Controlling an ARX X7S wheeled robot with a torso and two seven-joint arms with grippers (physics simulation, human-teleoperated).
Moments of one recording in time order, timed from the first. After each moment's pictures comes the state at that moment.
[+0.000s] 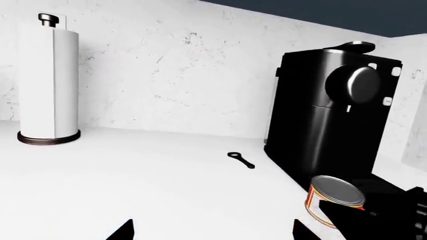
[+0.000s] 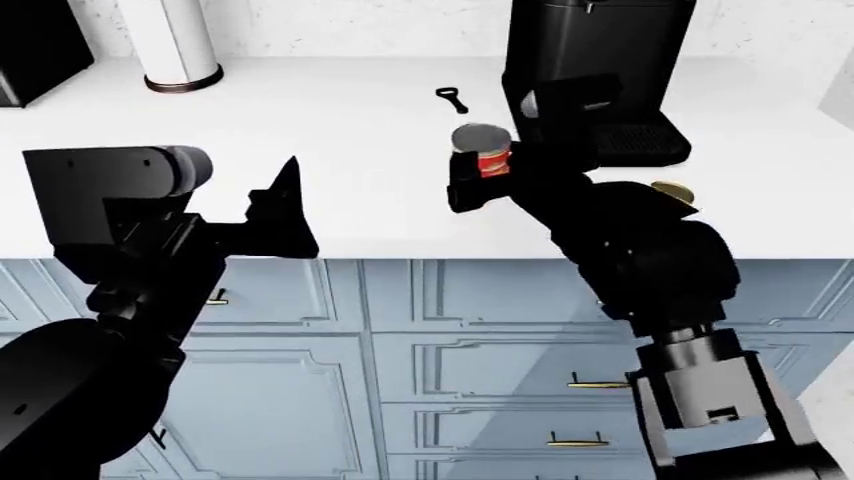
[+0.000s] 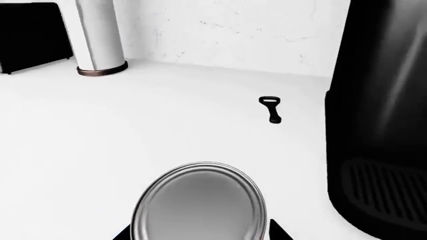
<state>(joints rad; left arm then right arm) -0.63 -0.29 -0.16 0.68 -0.86 -1.15 -0.34 1.12 0.16 -0.34 0.47 0.45 0.73 -0.13</state>
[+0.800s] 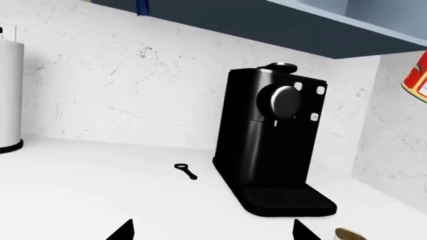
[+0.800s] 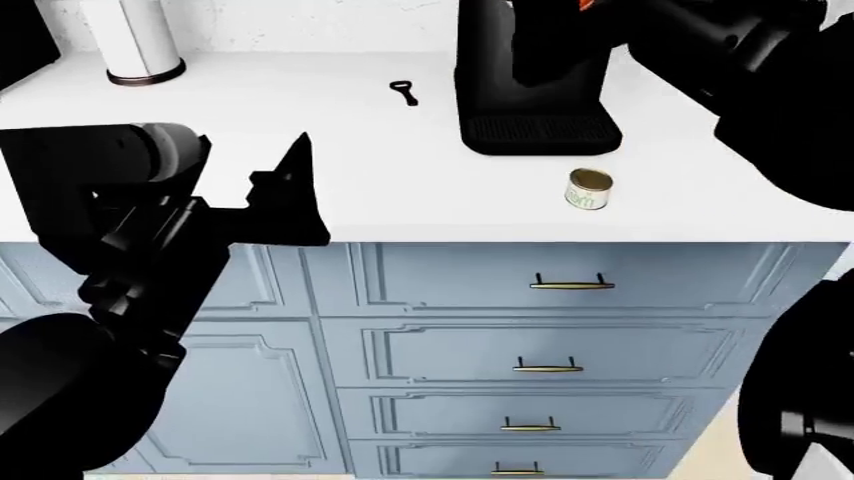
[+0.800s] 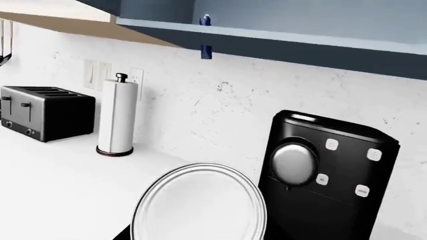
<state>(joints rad) -0.69 -0.26 -0.20 0.73 -0.99 -1.19 -0.41 1.39 0.30 -0.04 -0.34 0.82 1.48 0.13</state>
